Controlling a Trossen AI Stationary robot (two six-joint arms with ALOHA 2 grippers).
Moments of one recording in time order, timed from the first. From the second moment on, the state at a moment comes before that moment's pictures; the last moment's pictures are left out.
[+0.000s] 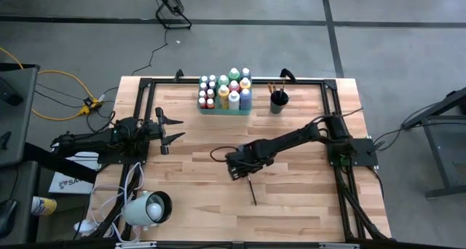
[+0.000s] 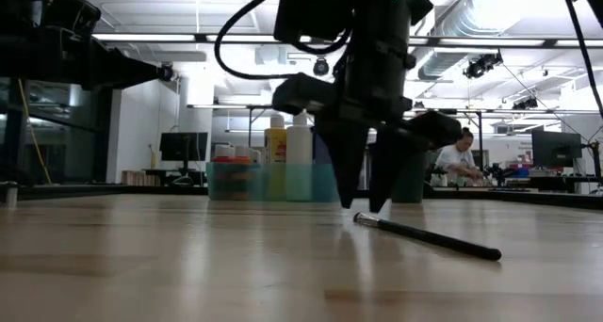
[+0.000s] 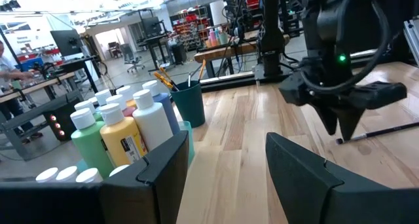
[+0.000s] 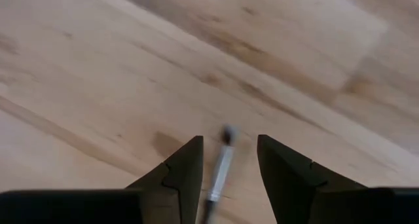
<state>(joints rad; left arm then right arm) 0.11 0.01 0.02 0.01 -0.10 0.24 0.17 2.08 1.48 -0.78 -0.06 1.32</state>
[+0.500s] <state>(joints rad) 0.11 0.01 0.02 0.01 -0.10 0.24 0.18 2.14 1.49 -0.73 -0.06 1.34</state>
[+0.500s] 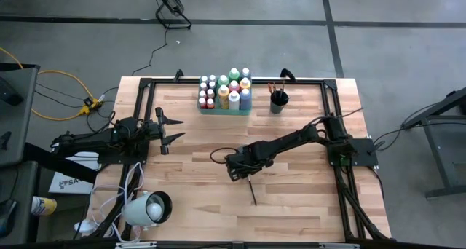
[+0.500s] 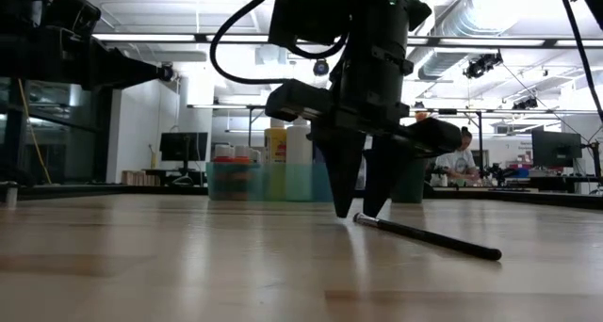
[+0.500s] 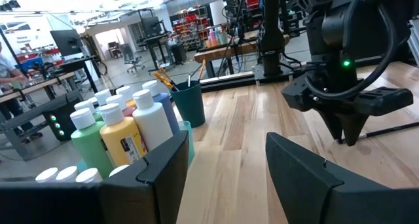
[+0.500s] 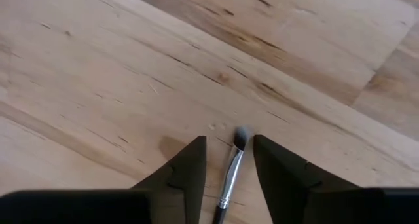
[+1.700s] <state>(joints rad) 0.11 0.01 0.02 0.01 -0.10 0.24 0.23 1.71 1.48 -0.96 0.95 1.39</state>
